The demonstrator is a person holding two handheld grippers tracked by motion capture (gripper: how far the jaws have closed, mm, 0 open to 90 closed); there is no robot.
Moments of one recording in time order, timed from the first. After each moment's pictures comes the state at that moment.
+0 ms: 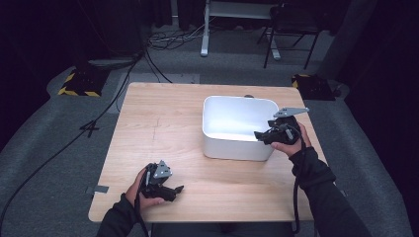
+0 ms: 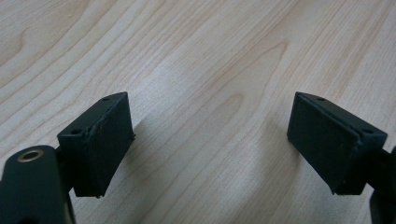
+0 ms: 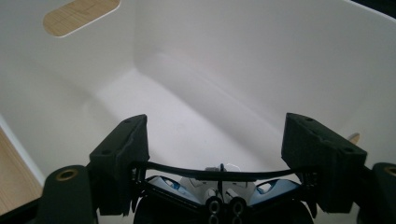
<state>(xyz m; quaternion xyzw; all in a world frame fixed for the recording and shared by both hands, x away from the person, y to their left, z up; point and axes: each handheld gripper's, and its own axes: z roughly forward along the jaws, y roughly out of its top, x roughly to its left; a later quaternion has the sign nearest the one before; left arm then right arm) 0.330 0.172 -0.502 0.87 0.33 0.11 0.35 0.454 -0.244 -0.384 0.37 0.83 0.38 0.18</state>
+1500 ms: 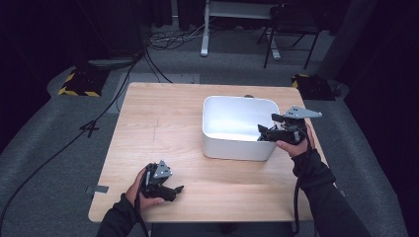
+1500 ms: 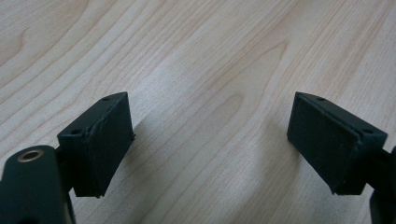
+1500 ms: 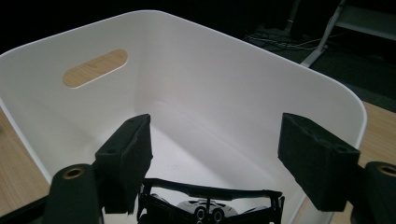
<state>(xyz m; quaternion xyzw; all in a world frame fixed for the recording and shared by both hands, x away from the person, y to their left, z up) 0.330 0.172 -0.502 0.87 0.33 0.11 0.35 0.443 -0.256 -0.375 0.35 0.78 0.47 0.23</state>
